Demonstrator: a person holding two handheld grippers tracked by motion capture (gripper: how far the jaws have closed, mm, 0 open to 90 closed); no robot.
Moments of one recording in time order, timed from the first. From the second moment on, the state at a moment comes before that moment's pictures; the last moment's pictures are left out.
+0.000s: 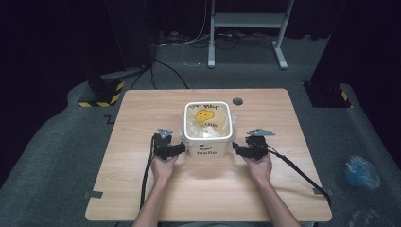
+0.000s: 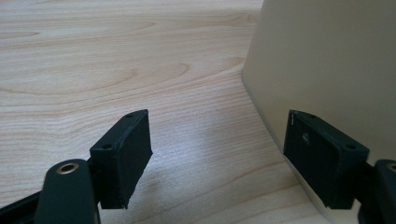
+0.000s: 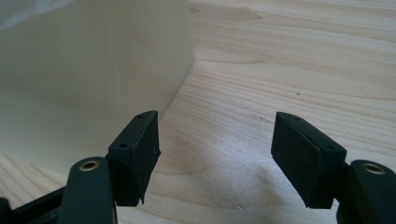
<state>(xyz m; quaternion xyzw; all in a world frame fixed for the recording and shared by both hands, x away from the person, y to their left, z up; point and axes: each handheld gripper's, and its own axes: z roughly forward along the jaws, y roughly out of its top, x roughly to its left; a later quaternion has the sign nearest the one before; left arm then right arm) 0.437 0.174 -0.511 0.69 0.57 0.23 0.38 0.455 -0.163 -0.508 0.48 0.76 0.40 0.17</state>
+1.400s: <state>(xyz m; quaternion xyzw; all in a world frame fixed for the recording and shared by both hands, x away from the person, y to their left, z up) 0.432 0.143 -0.508 0.72 0.54 0.24 0.38 0.436 -0.173 -0.506 0.45 0.76 0.42 0.18</state>
